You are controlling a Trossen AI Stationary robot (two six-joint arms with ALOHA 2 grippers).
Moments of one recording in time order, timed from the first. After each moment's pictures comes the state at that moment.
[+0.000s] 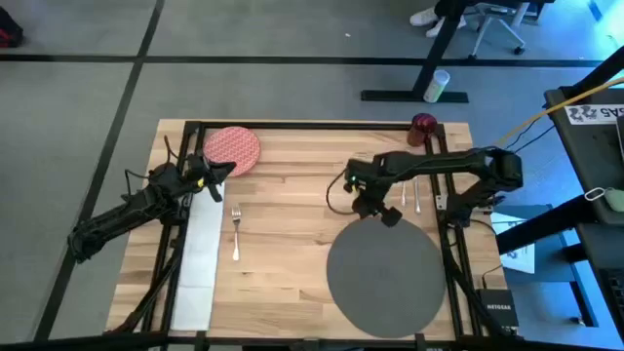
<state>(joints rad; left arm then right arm) 0.52 0.00 0.01 0.01 0.00 -0.18 -0.15 1.59 1.01 -0.86 -0.45 -0.92</state>
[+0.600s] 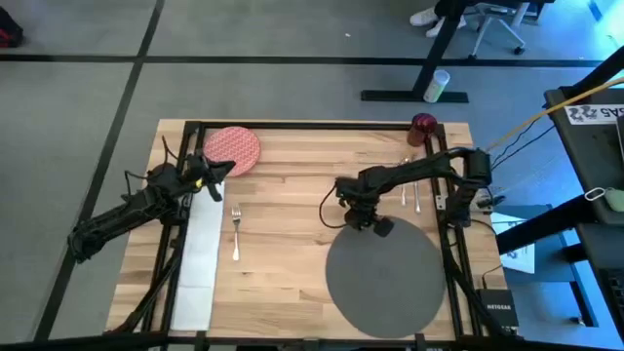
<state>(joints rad) 0.52 0.00 0.01 0.03 0.00 -0.15 -0.13 1.82 0.97 -0.68 -0.47 -0.90</state>
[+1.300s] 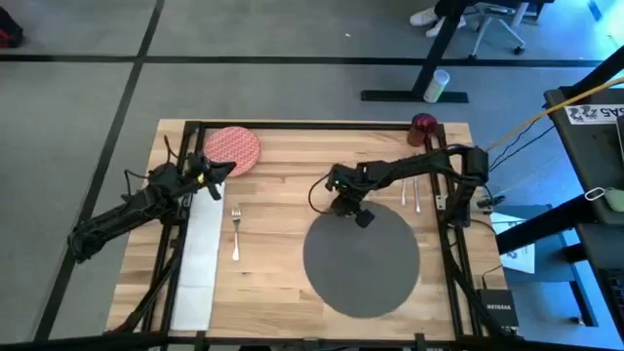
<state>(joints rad) 0.52 0.00 0.01 0.01 0.00 -0.34 -0.24 1.83 0.97 -0.35 -0.35 -0.87</state>
